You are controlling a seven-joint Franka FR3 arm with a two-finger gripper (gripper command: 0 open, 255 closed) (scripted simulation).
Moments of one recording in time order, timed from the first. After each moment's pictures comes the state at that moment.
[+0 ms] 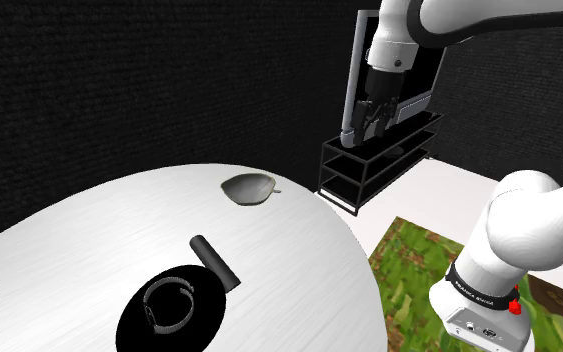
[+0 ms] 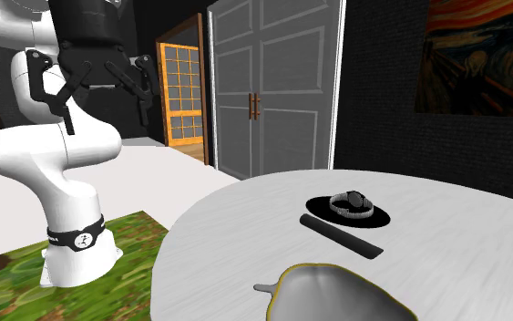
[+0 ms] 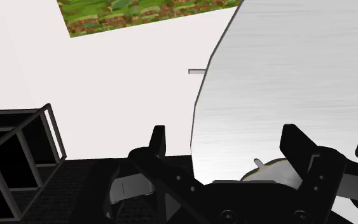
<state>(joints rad) 0.00 -0.78 0.02 -2.44 0.06 1.71 0.15</state>
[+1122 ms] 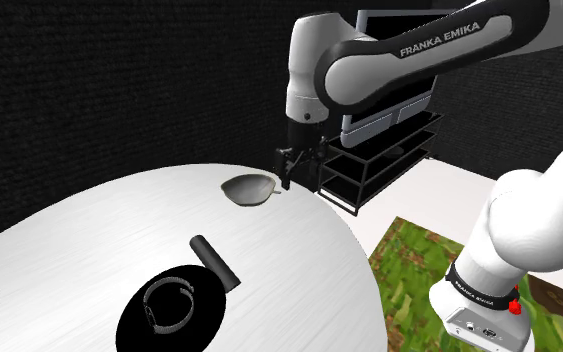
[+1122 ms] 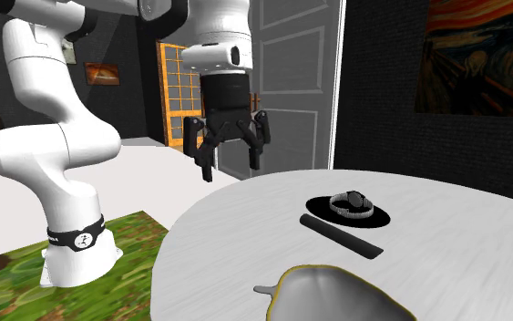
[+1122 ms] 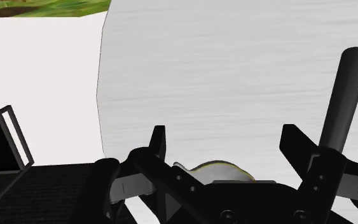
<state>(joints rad) 0.07 -0.37 0.29 -2.33 0.14 2.02 0.45</state>
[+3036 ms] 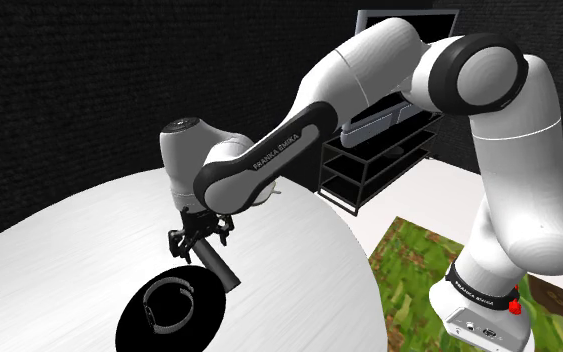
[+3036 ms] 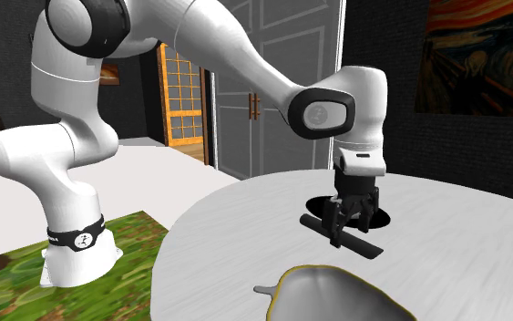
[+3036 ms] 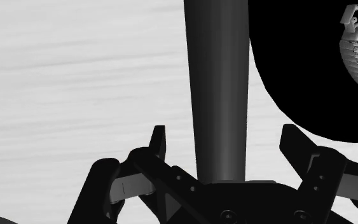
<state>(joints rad) 0.26 0.50 0.41 -1.73 -0.21 2.21 0.95</state>
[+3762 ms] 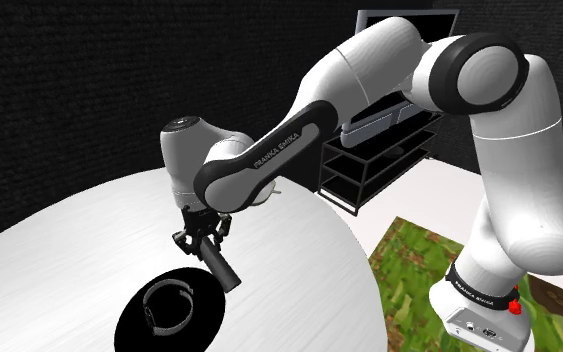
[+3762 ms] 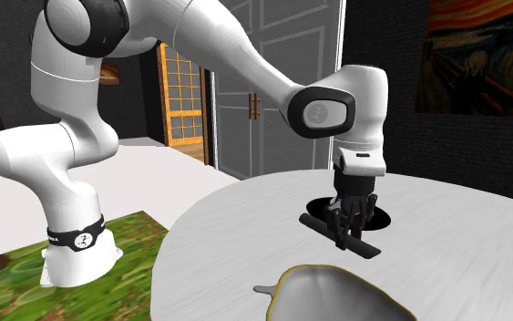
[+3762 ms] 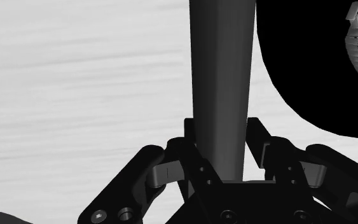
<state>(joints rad) 0.26 0.50 0.40 -1.73 -0.21 2.20 0.95</state>
